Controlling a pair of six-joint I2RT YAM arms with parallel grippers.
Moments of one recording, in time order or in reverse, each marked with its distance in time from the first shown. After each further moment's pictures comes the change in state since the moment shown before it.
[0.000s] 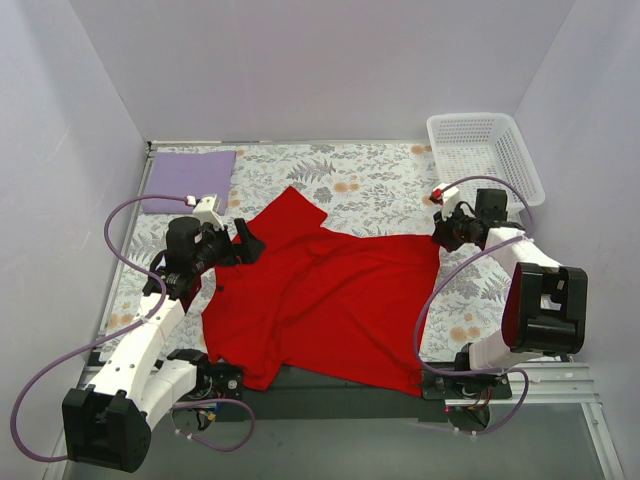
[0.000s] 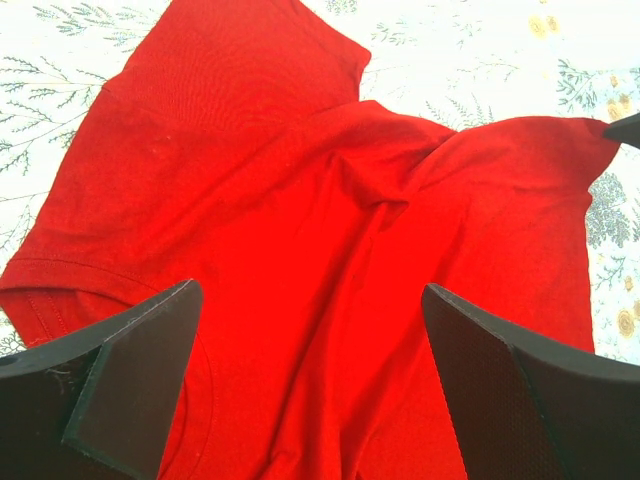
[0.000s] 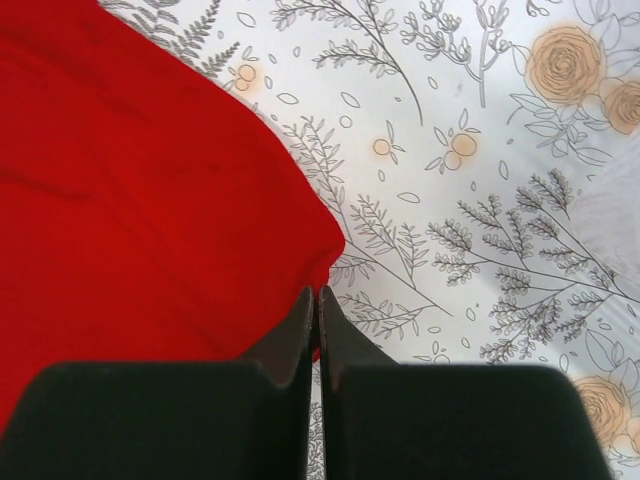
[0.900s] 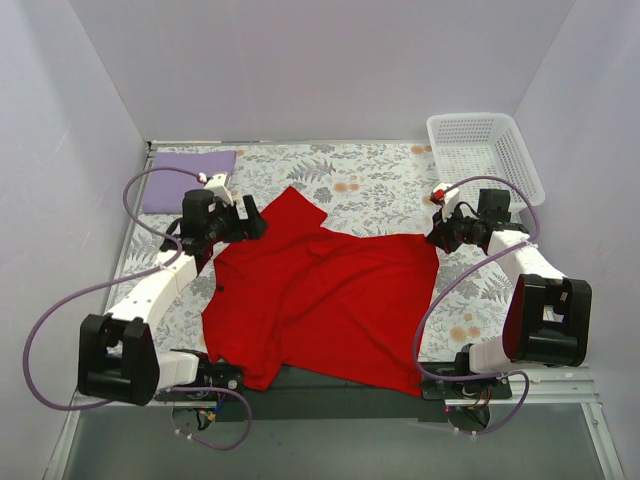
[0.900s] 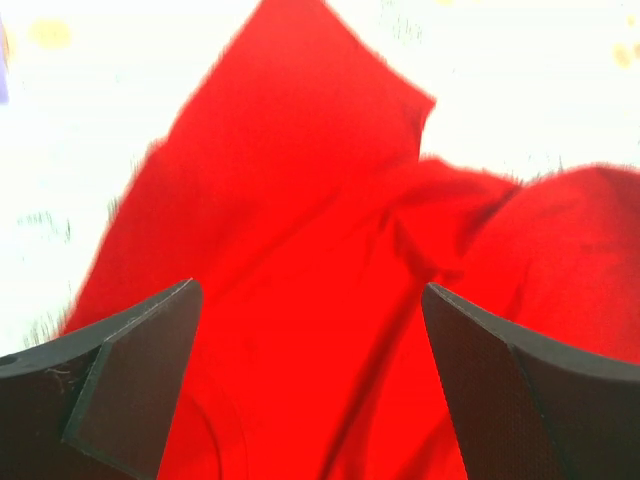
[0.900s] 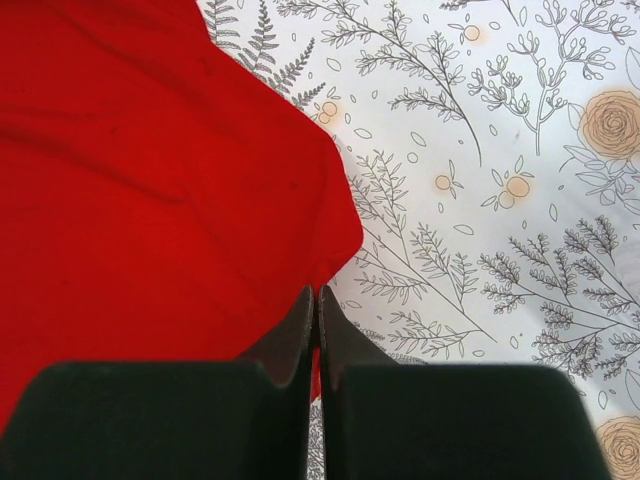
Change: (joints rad) left arm 0.000 0.296 0.111 0.097 -0.070 0.026; right arm -0.002 -0.073 -0.006 -0.071 -0.149 -0.023
